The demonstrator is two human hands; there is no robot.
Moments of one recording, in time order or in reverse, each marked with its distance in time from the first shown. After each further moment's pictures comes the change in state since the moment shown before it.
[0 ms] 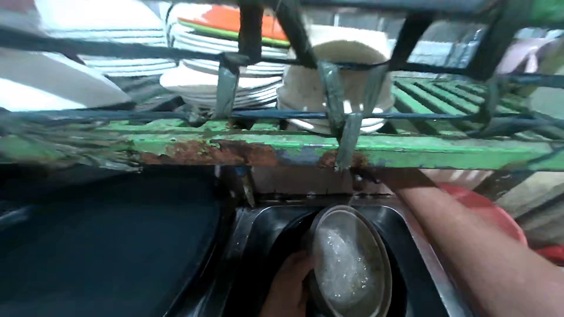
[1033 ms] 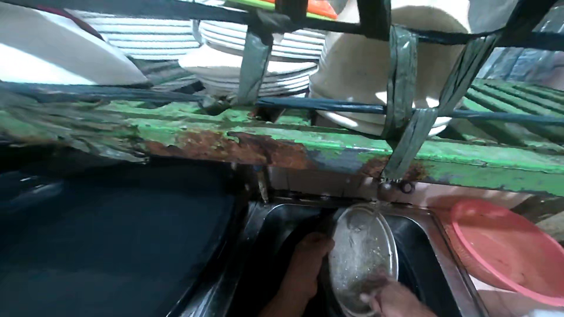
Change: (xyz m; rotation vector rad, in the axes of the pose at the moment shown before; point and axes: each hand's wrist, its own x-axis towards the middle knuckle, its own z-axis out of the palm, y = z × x) left_hand 0.064 0.011 0.014 0.271 0.018 0.021; right_hand -0.145 -0.040 0.159 0.279 -0.585 -0.107
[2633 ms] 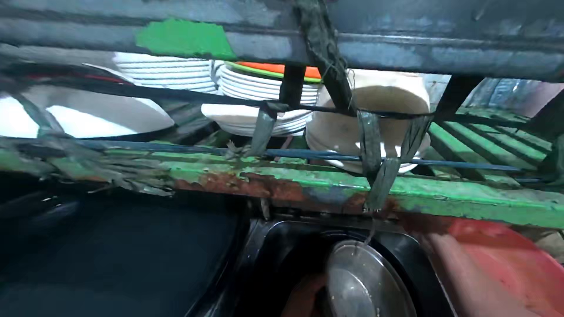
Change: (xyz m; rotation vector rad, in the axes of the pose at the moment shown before) left_hand -0.013 -0.037 -0.008 -0.332 -0.026 -0.239; right_hand -0.001 -0.018 -0.189 0.297 0.486 0.553
